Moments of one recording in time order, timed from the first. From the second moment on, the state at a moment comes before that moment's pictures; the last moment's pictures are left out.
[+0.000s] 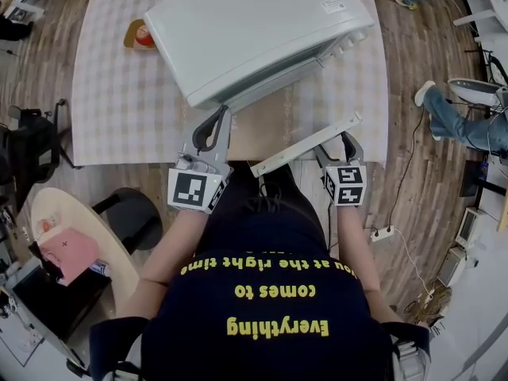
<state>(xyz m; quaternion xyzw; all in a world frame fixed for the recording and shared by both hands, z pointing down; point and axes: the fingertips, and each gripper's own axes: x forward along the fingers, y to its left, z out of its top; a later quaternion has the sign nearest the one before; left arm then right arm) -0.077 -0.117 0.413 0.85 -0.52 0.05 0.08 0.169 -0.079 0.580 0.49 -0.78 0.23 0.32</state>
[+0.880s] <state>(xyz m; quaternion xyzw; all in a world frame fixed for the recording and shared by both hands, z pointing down) -0.070 -0.125 0.440 0.85 -0.51 0.08 0.11 0.172 -0.072 0.634 0.47 -0.80 0.21 0.31</state>
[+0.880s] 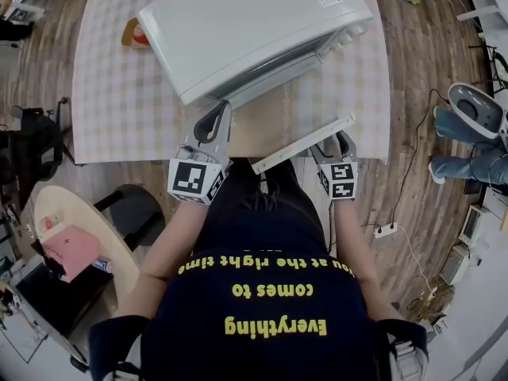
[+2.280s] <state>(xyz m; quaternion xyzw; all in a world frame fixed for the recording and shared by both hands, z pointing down) -0.057 -0.137 0.432 0.86 -0.49 0.09 0.09 0.202 -0.075 0.650 0.56 -0.75 0.25 0.25</state>
